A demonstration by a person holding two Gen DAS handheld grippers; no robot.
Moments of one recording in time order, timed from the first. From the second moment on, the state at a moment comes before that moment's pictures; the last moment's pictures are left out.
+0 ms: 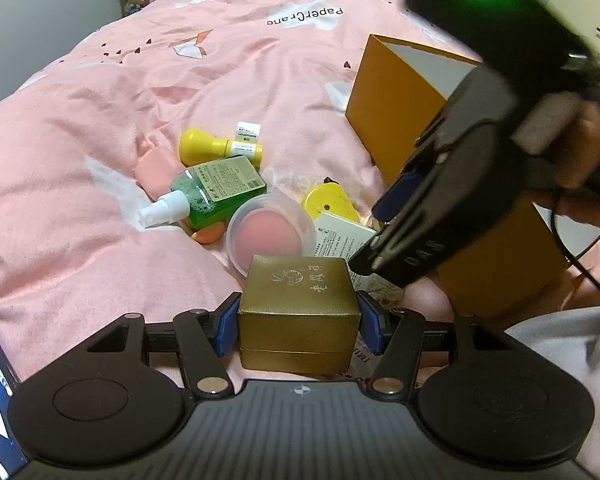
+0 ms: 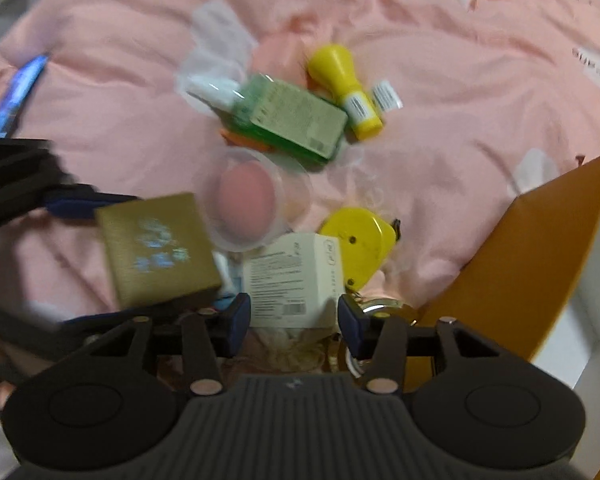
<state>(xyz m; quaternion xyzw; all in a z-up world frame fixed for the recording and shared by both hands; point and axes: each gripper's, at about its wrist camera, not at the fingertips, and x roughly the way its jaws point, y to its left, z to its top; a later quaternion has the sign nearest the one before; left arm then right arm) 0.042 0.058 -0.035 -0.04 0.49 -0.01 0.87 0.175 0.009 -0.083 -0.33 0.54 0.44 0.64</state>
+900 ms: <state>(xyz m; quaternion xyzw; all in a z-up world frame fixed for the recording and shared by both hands) 0.045 0.064 -0.049 -0.05 0.50 -0.01 0.87 0.168 0.038 -0.105 -0.32 0.59 0.44 0.60</state>
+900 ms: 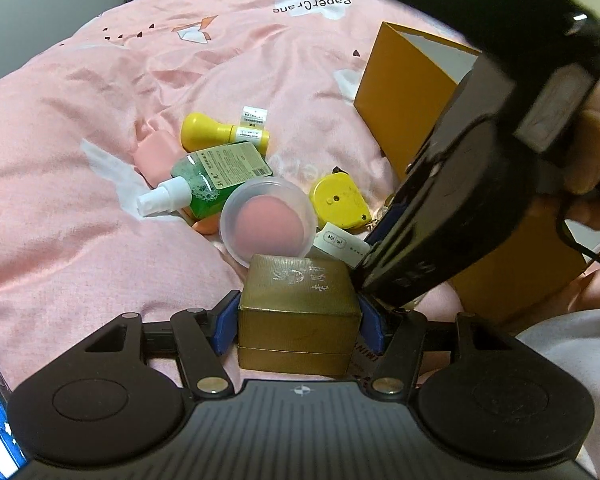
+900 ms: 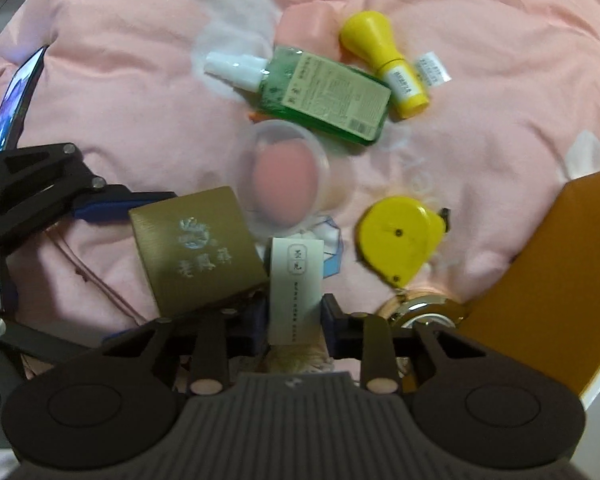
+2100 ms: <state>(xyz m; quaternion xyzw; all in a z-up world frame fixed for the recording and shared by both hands) 0.045 0.009 0.045 -0.02 0.34 -0.07 0.94 0.131 -0.147 0.055 -0.05 0.44 0.37 0.82</state>
